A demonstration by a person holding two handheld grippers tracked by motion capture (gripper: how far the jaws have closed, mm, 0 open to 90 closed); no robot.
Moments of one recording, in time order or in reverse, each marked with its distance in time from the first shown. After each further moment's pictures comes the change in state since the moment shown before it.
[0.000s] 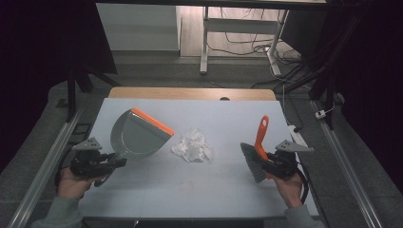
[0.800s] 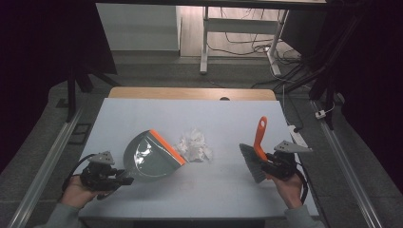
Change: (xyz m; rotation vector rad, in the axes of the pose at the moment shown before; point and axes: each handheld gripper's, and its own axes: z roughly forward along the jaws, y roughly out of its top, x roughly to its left) left arm -0.015 -0.020 0.021 0.187 -0.133 0.132; right arm 0.002 0.000 0.000 0.002 0.013 -0.025
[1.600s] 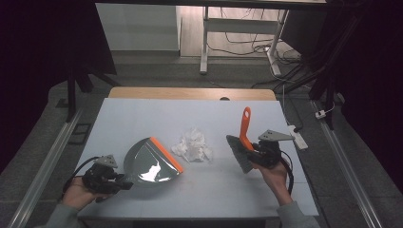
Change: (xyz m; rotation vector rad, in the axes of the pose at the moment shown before) left arm 0.005 -0.004 0.013 0.084 0.002 -0.026; right arm 0.012 0.031 0.043 0.007 0.032 -0.044
